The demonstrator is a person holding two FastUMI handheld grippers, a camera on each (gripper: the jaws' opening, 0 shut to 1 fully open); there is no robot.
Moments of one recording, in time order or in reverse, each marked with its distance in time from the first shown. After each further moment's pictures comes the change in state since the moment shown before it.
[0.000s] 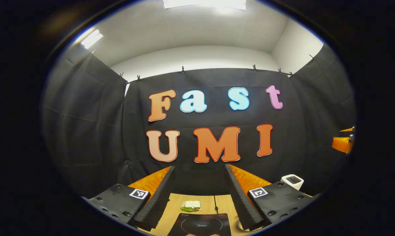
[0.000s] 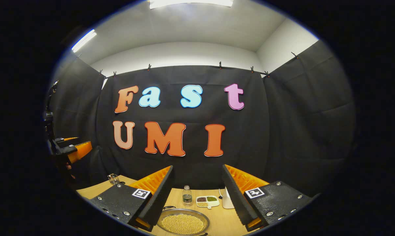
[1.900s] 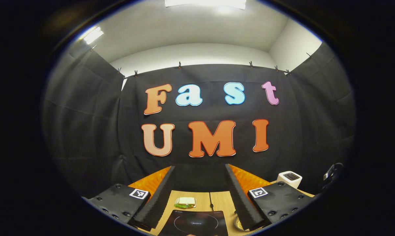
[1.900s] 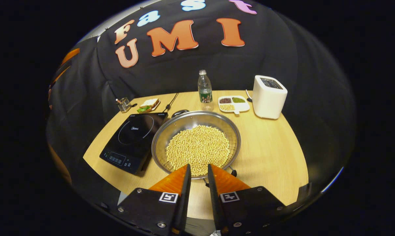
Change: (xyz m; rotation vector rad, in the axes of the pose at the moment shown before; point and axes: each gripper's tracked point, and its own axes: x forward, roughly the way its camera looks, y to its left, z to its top) left arm 0.000 -0.022 -0.048 -0.021 0.020 -0.031; right arm -0.064 0.034 -0.362 0.095 0.873 0.222
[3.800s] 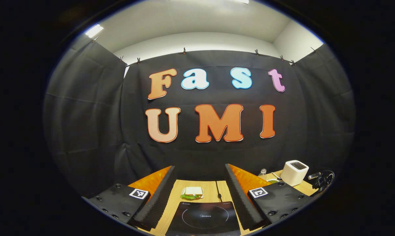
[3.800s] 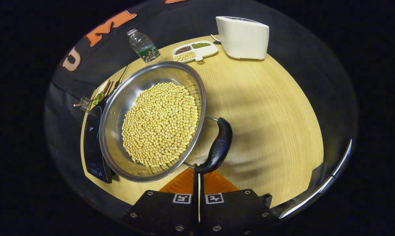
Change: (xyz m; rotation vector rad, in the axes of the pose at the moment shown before) left arm 0.011 0.045 -0.056 0.000 0.128 0.024; right arm 0.099 -0.079 -0.043 0.285 0.428 -0.125
